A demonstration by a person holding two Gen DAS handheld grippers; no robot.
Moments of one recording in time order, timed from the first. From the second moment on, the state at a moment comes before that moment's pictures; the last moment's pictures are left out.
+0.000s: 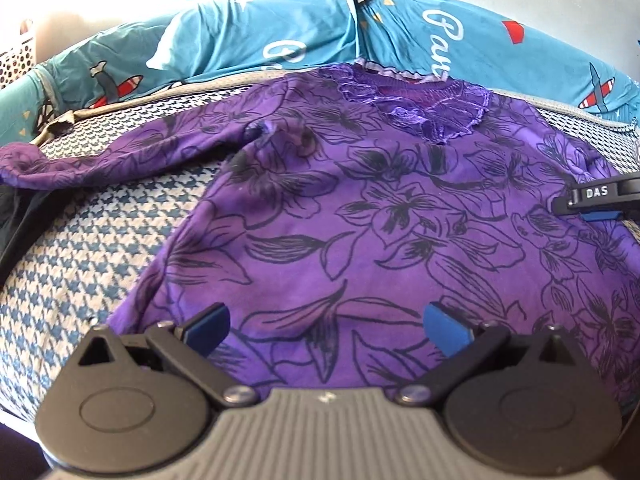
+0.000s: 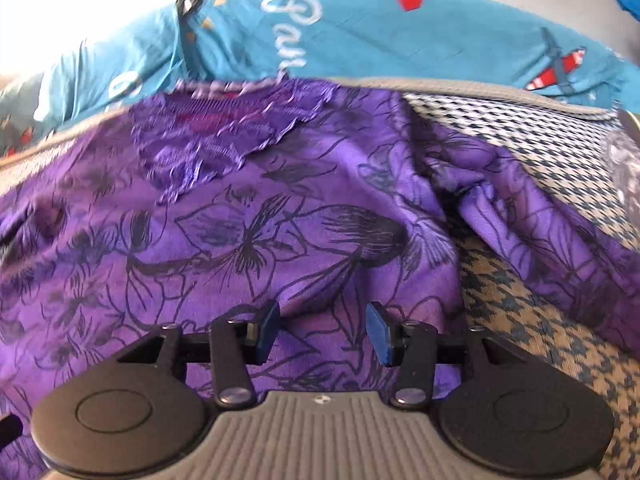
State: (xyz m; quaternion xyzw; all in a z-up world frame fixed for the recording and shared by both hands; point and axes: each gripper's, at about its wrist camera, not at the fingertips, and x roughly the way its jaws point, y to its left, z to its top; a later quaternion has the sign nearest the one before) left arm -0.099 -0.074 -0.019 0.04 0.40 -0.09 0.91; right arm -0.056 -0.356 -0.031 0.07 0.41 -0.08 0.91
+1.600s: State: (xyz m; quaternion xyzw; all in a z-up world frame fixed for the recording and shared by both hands) left arm -0.103 -0.061 -0.041 0.06 0.41 -0.06 0.91; right arm -0.139 -0.298 -0.046 0.01 0.37 -0.11 0.92
